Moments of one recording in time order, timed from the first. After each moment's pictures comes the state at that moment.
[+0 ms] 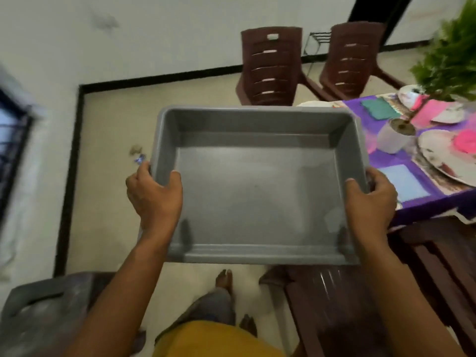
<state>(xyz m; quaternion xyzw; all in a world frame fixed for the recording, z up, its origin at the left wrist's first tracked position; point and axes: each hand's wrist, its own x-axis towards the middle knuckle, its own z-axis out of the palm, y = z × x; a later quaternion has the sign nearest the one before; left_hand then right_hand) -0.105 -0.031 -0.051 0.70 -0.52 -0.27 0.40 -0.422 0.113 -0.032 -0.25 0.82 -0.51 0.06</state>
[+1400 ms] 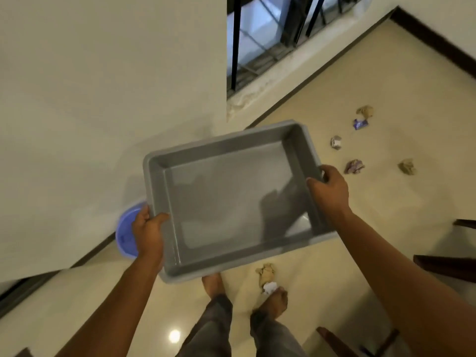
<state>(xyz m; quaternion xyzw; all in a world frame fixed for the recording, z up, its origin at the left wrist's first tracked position) 0.368 0.215 -0.284 0.78 0.15 -0.24 0.56 0.162 -0.103 -0.259 -0.68 0.59 -0.08 0.42</state>
